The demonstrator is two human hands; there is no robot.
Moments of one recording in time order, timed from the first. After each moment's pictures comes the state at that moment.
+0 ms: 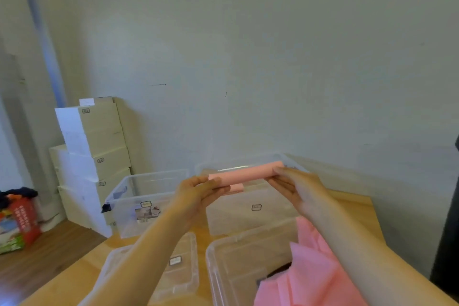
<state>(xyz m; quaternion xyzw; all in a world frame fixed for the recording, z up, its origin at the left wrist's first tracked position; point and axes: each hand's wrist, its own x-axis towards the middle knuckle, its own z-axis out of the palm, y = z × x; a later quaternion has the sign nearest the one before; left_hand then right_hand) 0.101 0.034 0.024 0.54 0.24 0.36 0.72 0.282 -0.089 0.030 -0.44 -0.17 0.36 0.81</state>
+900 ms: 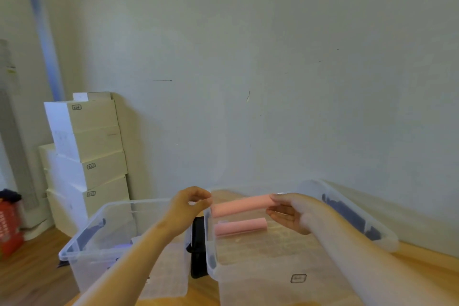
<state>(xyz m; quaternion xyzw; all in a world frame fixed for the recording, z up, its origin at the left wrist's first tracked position) 0.155 0.239 -0.015 0.78 0.34 0.31 0.42 0.389 0.123 -0.019 -0.59 -0.11 0.48 0.63</state>
